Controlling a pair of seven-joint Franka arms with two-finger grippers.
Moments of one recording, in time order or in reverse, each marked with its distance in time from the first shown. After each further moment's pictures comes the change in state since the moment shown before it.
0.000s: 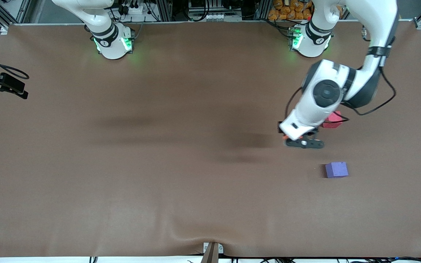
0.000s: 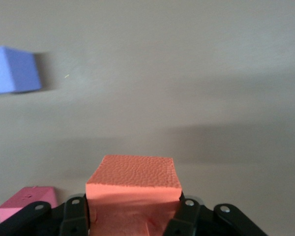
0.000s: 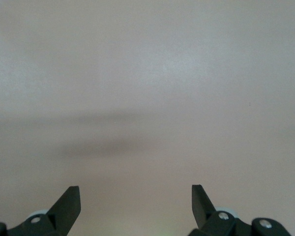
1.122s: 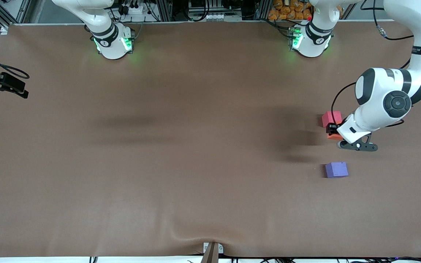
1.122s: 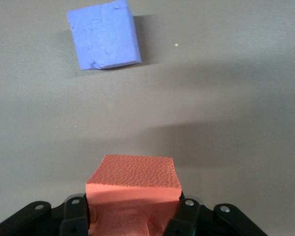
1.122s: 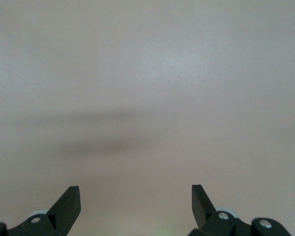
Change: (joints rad) left arm 0.309 -0.035 -0.001 -0.156 0.000 0.108 0.321; right arm 0.000 0.000 0.000 0.000 0.000 -0.009 0.000
